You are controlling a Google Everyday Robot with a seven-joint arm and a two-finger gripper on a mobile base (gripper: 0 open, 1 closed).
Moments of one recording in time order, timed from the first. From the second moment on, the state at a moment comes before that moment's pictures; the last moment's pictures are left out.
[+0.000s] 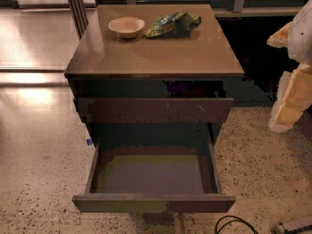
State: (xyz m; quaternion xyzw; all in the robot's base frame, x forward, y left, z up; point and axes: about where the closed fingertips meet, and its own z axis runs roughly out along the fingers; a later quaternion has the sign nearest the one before) arm 0.438 -0.217 0.976 -0.60 0.78 -0.03 0.16
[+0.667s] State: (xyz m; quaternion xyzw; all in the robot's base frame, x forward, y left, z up) arm 0.431 -0.232 0.937 -0.58 0.79 -0.01 0.17
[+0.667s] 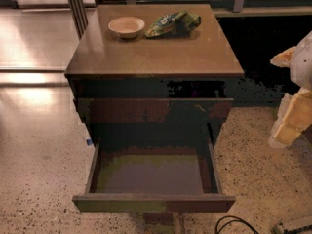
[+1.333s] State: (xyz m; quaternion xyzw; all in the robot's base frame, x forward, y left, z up) arm 0.412 -0.240 0.821 -0.57 0.81 0.03 0.17
